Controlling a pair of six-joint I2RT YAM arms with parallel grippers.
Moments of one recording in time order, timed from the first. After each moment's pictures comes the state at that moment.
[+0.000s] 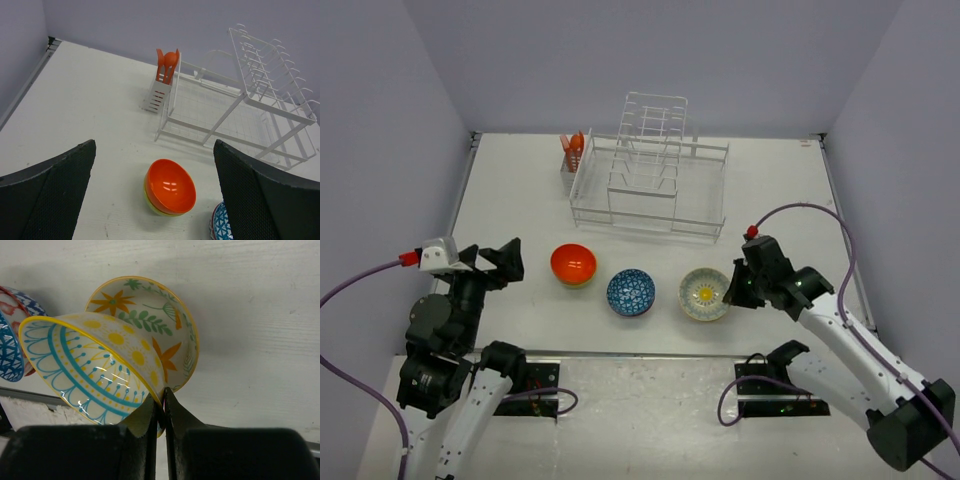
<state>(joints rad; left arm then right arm) -0.28 0.20 0.75 -0.54 -0.28 -0.32 0.50 0.84 0.70 -0.86 0.00 0.67</state>
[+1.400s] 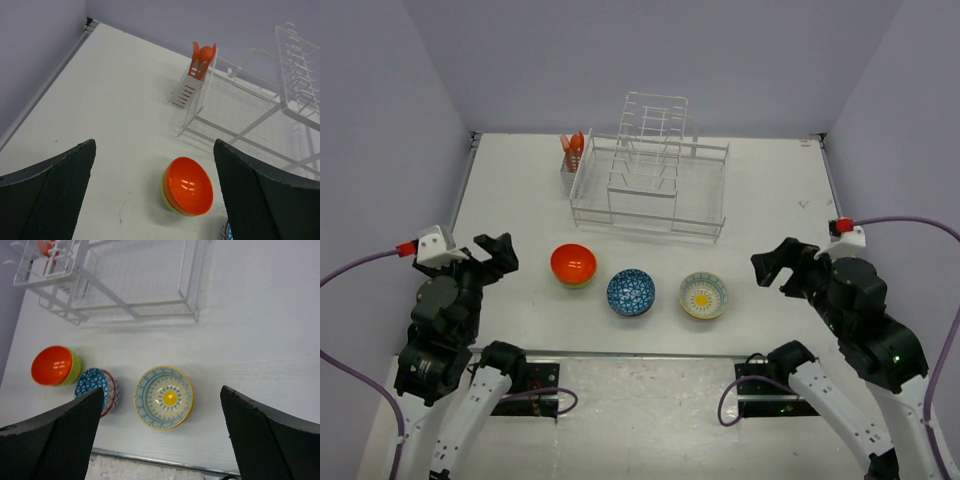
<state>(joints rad) -0.30 0.27 0.81 -0.61 -0.42 -0.36 0.45 0.51 1.02 -0.95 0.16 0.55</state>
